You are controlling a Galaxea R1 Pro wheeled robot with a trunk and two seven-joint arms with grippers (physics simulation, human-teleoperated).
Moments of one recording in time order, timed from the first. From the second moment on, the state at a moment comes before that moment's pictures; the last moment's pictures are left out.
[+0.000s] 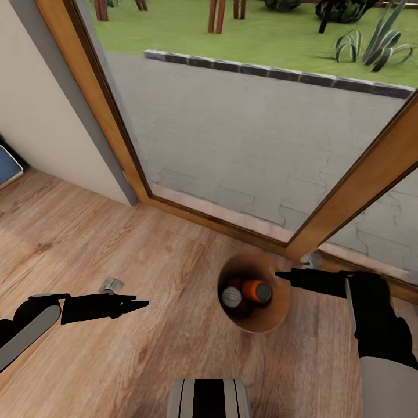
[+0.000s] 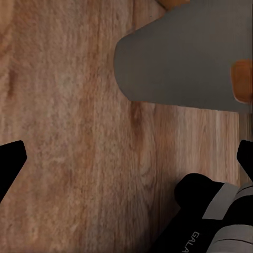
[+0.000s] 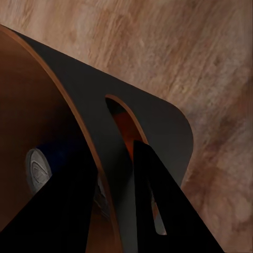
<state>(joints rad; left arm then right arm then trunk) -0.54 0.69 -0.50 -1.37 0.98 0.66 -0.56 -0.62 -0.09 -0.35 -1.35 0.29 1.03 1.07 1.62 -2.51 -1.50</state>
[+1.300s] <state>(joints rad) -0.54 0.69 -0.50 -1.37 0.98 0.66 -0.56 -0.62 -0.06 -0.35 -1.34 0.29 1.03 1.03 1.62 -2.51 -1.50</state>
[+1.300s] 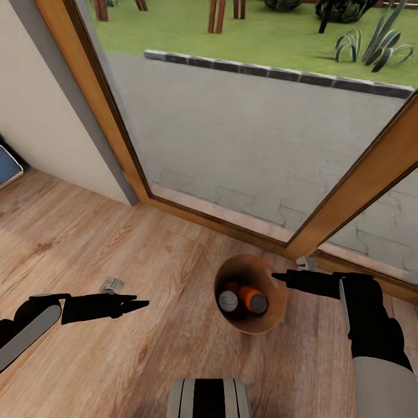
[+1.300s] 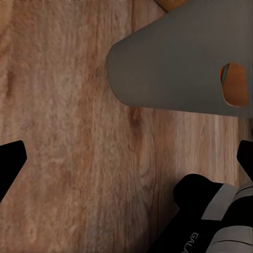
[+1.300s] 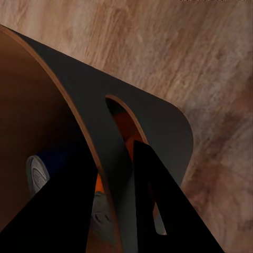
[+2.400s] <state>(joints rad) -0.54 0.68 -0.50 -1.37 0.98 0.66 -0.56 -0.62 -0.06 -0.35 -1.35 0.27 1.05 0.97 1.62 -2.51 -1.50</state>
